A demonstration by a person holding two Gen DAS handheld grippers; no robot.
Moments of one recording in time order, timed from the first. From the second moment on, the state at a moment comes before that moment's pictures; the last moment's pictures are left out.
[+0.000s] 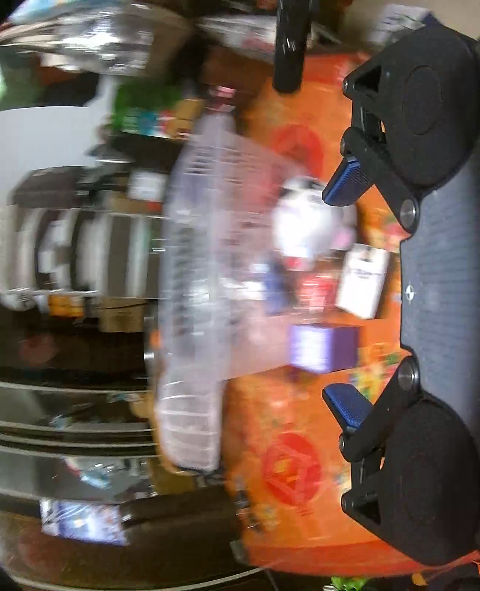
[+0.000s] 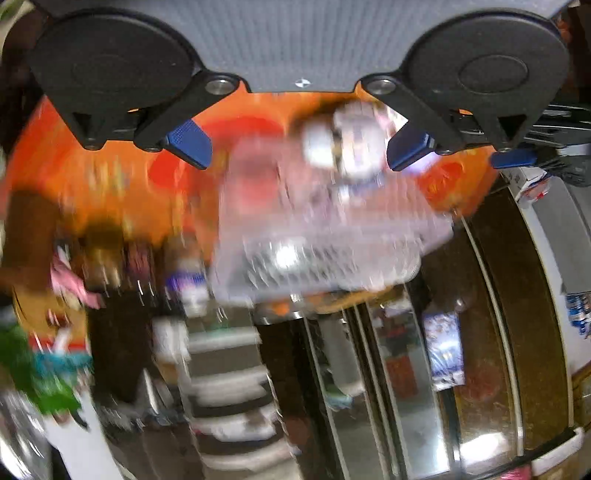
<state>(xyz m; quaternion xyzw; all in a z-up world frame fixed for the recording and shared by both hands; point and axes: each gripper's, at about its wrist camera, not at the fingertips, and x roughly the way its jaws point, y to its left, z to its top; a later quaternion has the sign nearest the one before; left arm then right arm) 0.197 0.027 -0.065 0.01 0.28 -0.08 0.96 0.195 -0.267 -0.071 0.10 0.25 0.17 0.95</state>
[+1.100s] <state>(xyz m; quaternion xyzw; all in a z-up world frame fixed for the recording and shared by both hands) 0.219 0.029 -0.103 0.03 0.30 -0.06 0.95 0.241 -0.217 -0.105 0.07 0.32 0.18 0.93</state>
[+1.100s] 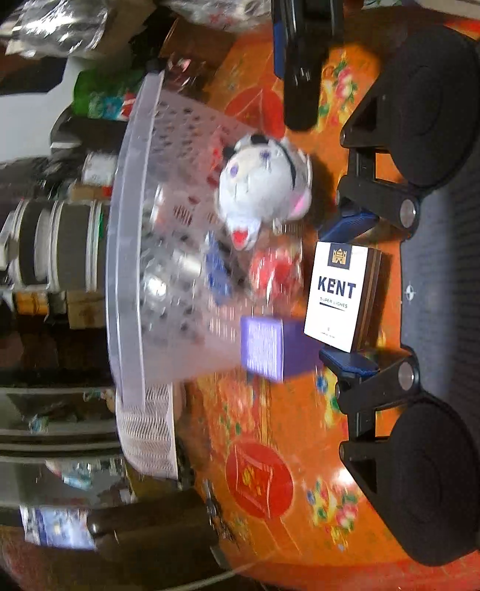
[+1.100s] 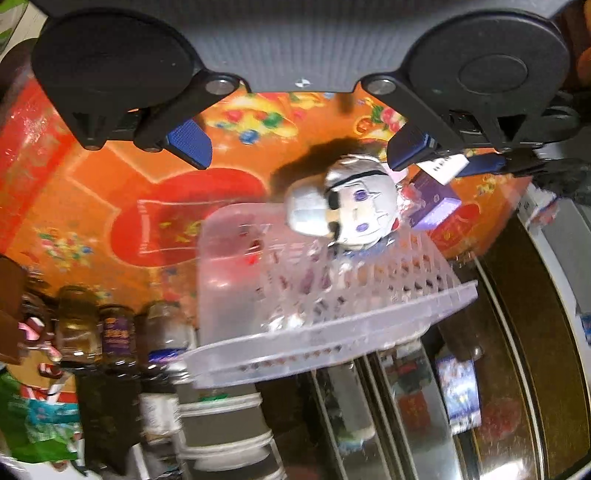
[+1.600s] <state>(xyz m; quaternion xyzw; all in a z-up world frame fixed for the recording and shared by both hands) 0.219 0.053 -0.104 0.00 0.30 -0.04 0.95 0.276 -0.181 -0.108 0.06 0.33 0.19 0.92</state>
